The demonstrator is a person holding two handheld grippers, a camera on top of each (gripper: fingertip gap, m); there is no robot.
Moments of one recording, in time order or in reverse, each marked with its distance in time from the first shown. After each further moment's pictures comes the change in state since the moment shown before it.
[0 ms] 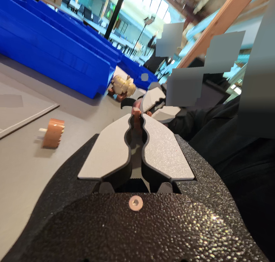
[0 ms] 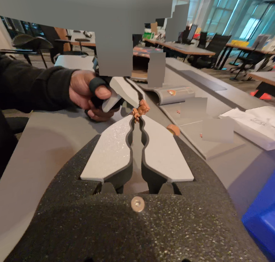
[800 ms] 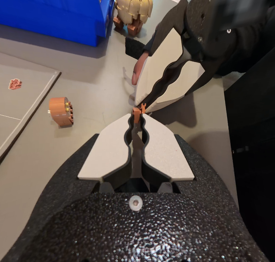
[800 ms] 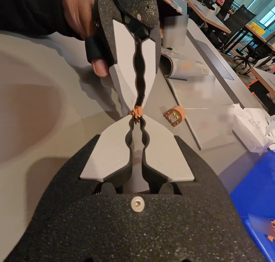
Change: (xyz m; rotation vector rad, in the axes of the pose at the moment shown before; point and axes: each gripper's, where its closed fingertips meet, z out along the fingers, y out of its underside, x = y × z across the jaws) left arm -0.020 0.056 -0.001 -0.527 -0.175 0.301; right arm -0.009 0.051 0.011 -0.292 -0.022 -0.285
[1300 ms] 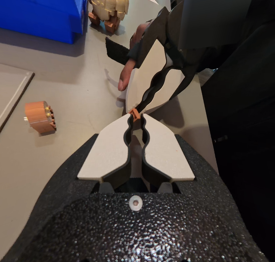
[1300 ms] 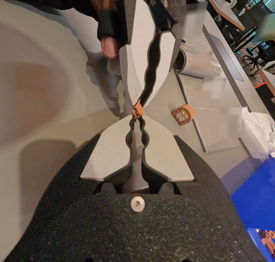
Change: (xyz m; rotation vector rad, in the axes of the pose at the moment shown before) left arm 0.014 0.001 -0.002 -0.014 0.172 -0.006; right arm -0.012 0.009 0.005 -0.066 -0.045 -0.082
